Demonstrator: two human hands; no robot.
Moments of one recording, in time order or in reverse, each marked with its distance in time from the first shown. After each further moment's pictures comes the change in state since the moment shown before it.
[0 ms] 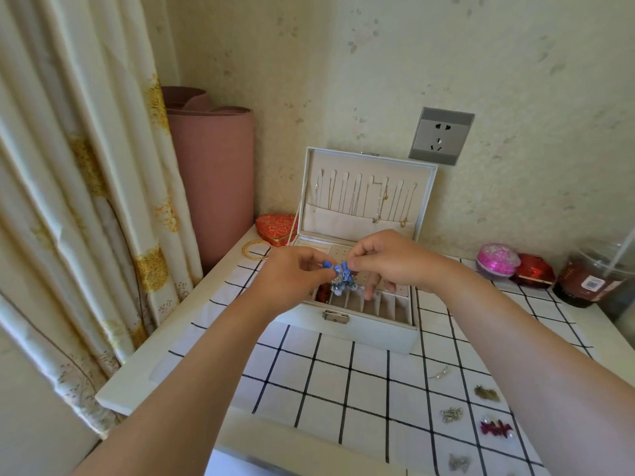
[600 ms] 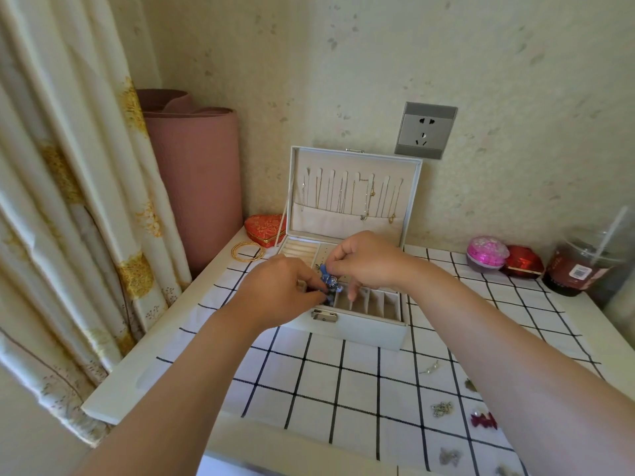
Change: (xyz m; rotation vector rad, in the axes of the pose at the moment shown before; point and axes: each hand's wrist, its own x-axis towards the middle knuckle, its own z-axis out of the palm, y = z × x) left_hand 0.000 -0.012 0.001 0.587 -0.081 0.226; right_hand 0.009 0.001 0.016 -0.044 0.039 0.027
